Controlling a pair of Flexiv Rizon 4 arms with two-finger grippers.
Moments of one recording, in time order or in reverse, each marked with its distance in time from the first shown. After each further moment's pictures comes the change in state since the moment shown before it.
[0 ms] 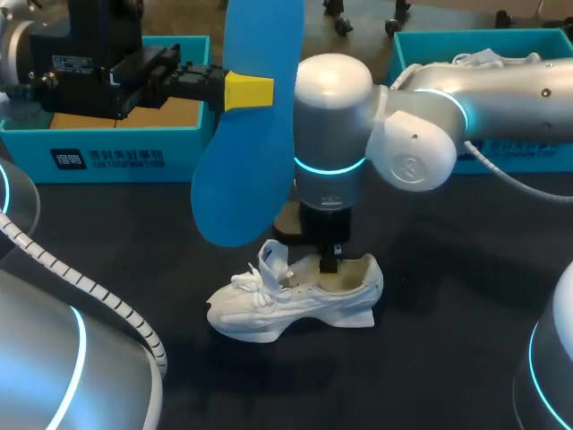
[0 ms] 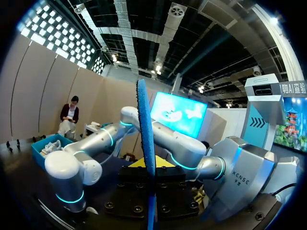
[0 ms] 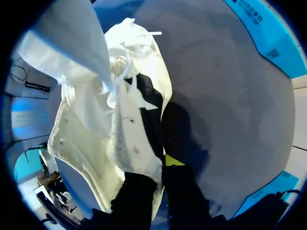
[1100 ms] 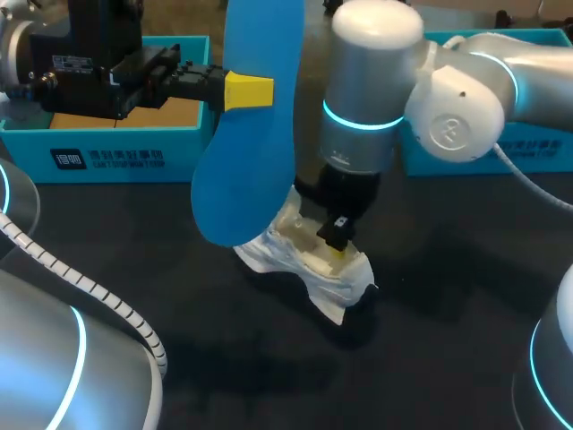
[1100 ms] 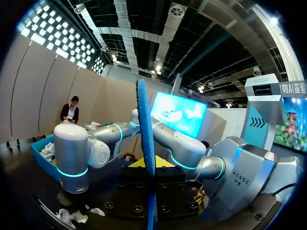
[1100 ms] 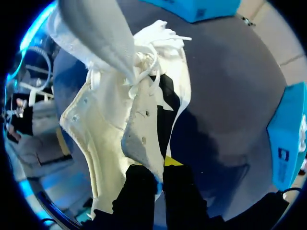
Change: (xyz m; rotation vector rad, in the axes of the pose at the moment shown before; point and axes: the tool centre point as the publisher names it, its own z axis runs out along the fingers) left arm 0.000 0.000 0.000 0.000 0.000 0.000; right arm 0.020 -0.014 -0.067 -0.091 0.084 0.674
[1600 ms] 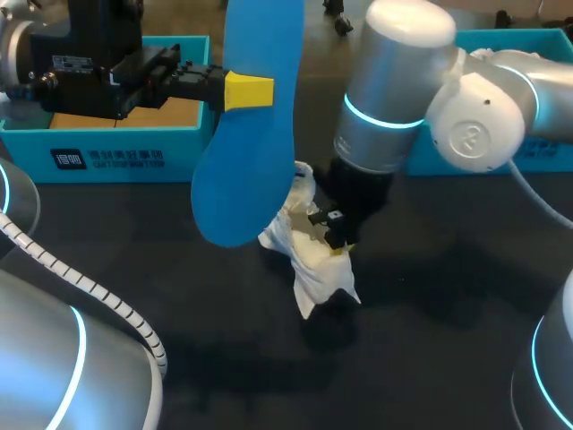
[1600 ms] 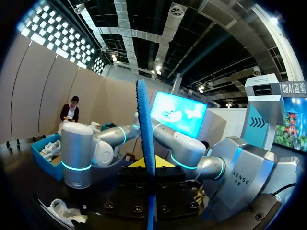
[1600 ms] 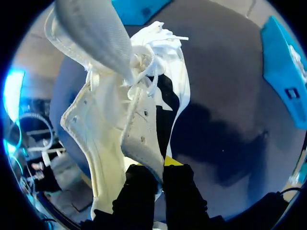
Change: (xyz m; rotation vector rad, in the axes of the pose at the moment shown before) left arm 0.000 0.000 0.000 0.000 0.000 0.000; right arm 0.014 0.000 -0.004 -0.056 0.096 0.476
